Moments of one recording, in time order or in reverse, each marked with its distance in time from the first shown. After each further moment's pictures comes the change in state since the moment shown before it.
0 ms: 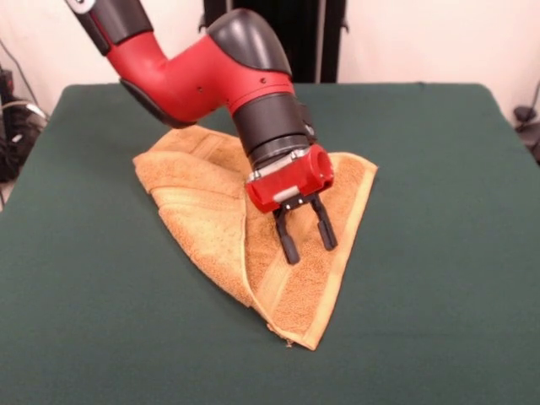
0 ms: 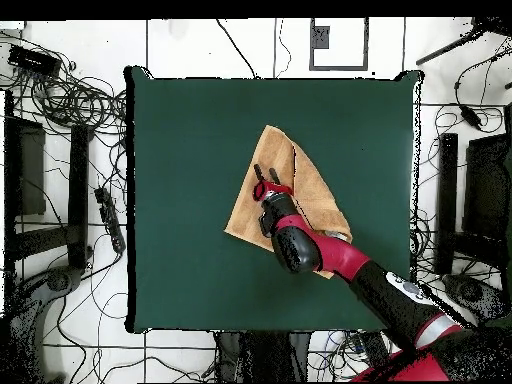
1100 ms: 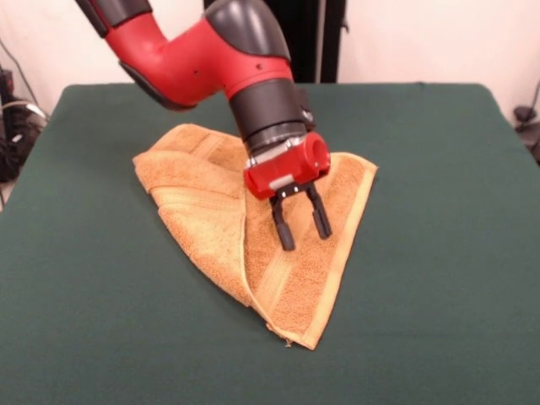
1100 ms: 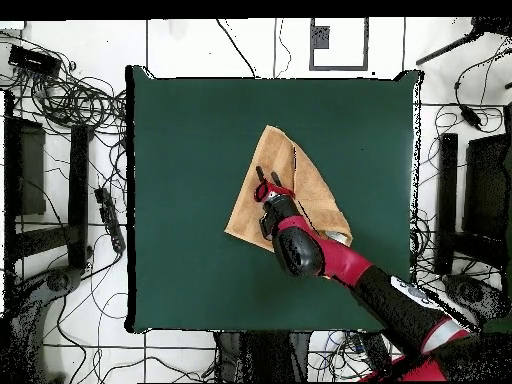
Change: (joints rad) arm 0.005 -0.067 -0.015 0.082 0.126 -0.005 0.000
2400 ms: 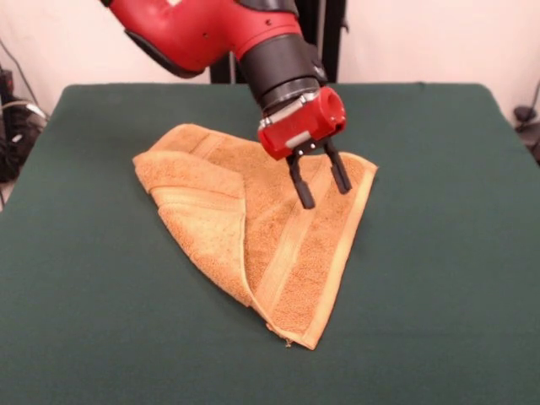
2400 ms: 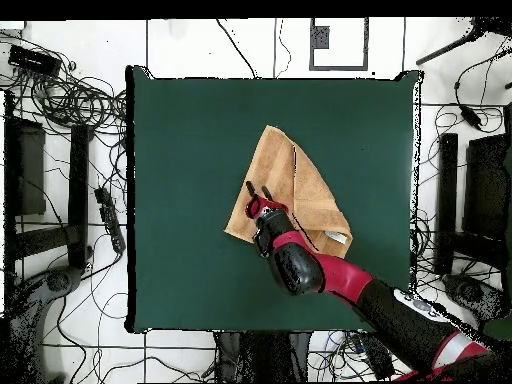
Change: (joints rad) arm -0.026 -0.063 0.021 0.137 0.011 0.000 0.000
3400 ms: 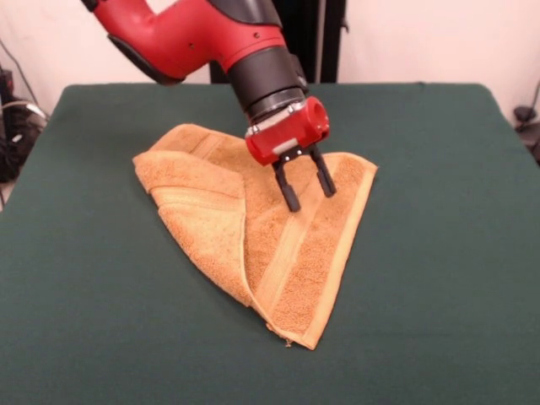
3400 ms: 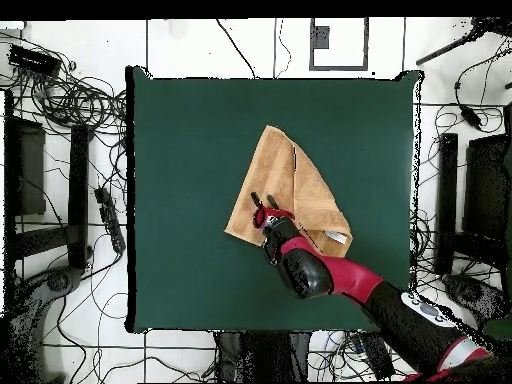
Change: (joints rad) arm -0.032 0.015 -0.032 -0.044 -0.126 0.105 0.000
